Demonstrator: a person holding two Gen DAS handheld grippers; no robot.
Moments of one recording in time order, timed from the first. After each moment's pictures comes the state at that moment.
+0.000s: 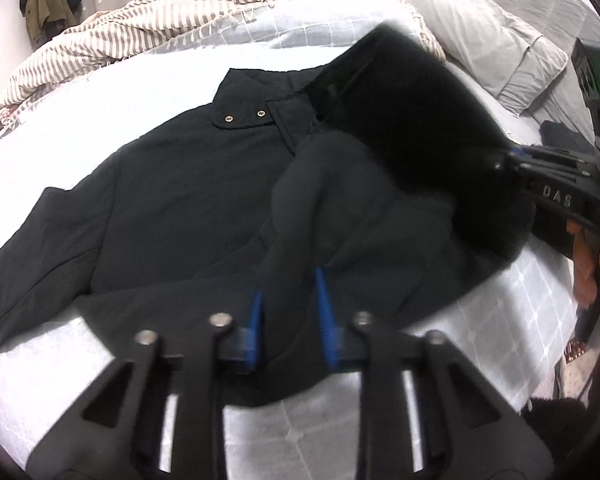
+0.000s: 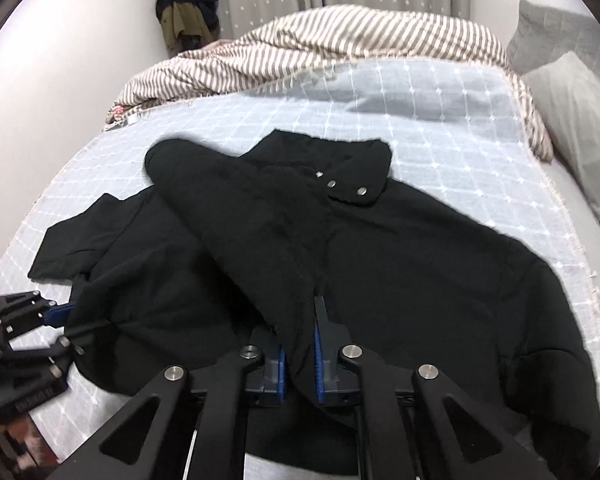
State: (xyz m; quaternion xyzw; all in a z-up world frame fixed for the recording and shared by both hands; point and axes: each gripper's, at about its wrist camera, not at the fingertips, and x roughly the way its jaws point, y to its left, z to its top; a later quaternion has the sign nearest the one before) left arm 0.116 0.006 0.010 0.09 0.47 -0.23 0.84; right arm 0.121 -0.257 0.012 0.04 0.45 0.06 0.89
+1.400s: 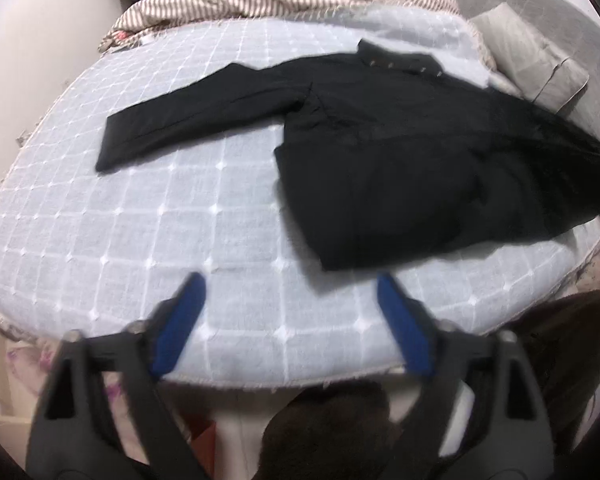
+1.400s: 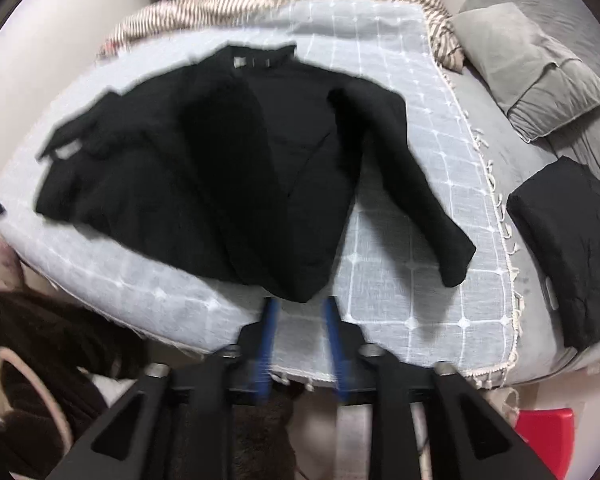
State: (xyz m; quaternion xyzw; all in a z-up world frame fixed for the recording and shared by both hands) left arm -0.037 0.266 0.006 0.05 0.47 -0.14 0.87; right arm -0.169 -0.392 0.027 0.01 0.54 0.03 0.84
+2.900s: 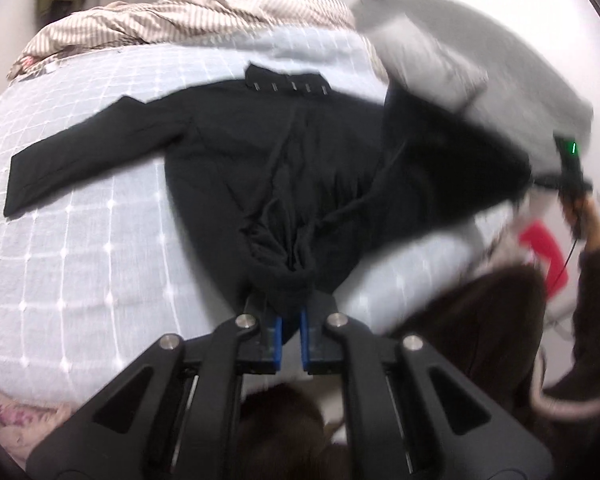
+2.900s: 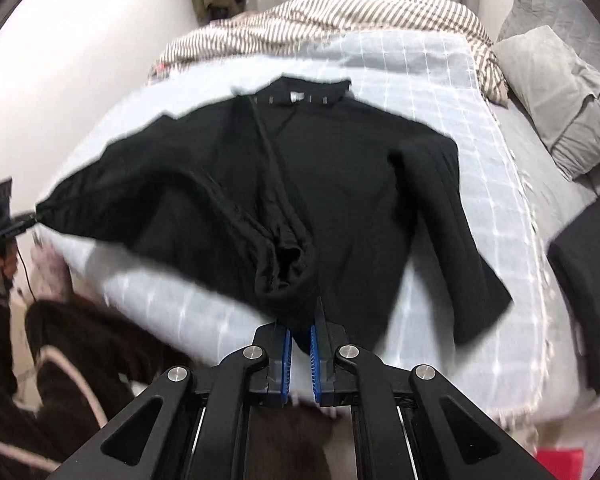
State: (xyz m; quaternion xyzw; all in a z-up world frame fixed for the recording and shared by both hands) left arm -0.071 0.241 0.027 0.03 0.45 -0.32 0.83; right arm -0.168 -0.358 0.052 0.02 0.51 0.11 0.85
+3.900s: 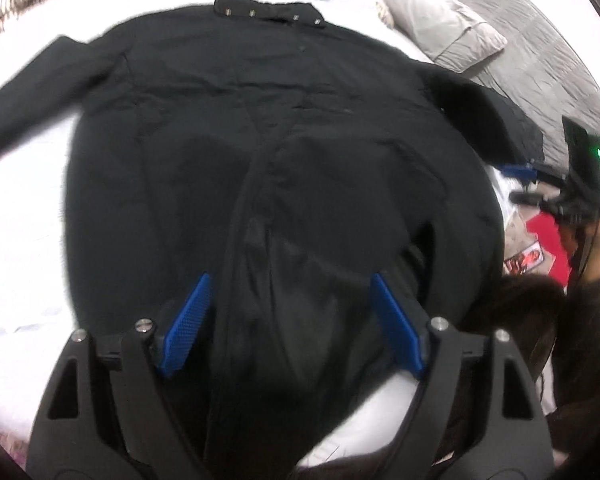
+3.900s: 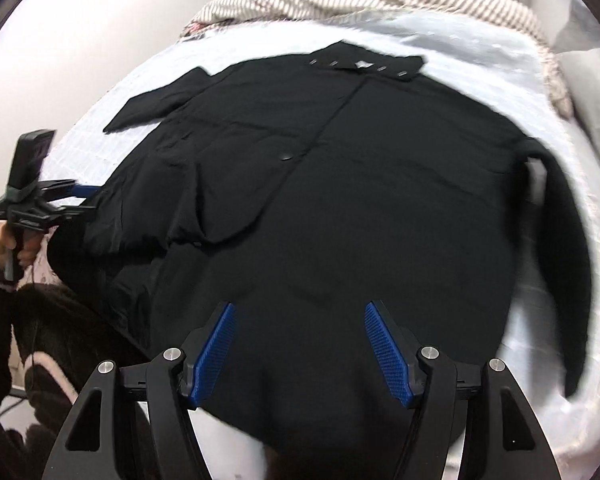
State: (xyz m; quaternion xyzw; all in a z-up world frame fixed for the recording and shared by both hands) left arm 0.010 0.151 -0.058 0.01 0.54 -0.33 0.77; right arm -0.105 -0.253 -0.030 -0.01 0.53 0.18 0.83
